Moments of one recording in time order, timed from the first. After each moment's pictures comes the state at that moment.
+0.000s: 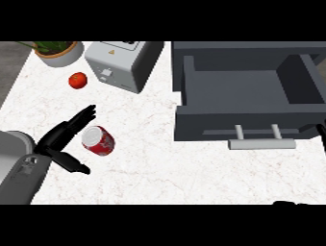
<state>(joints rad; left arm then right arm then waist) -0.46 0.32 0.07 -0.50 -0.24 -0.51 -0.71 0.22 -0.03 -0.19 -2.09 -0.03 0.17 0.07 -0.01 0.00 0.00</state>
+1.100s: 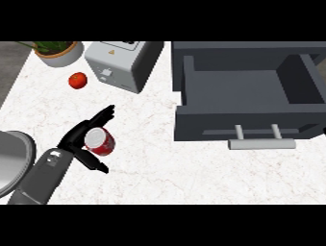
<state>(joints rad) -0.57 0.23 0.04 -0.32 -0.28 -0.44 -0.78 0.24 -0.03 -0.23 -2.11 -0.07 0.20 0.09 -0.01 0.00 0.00</state>
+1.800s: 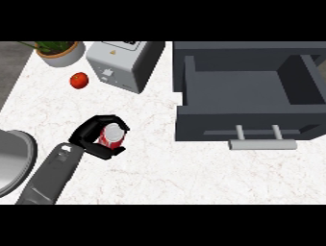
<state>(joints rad) -0.60 0.18 0.03 -0.36 -0.25 -0.50 -0.74 0.24 -0.02 -0.23 -2.15 -0.08 0.19 0.12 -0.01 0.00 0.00</state>
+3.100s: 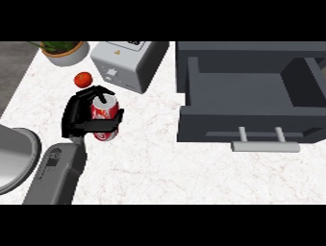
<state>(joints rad) -0.41 0.04 0.16 -1.06 0.03 0.00 -0.28 0.31 -0.02 -0.29 -2.17 -0.13 0.23 0.07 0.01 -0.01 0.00</state>
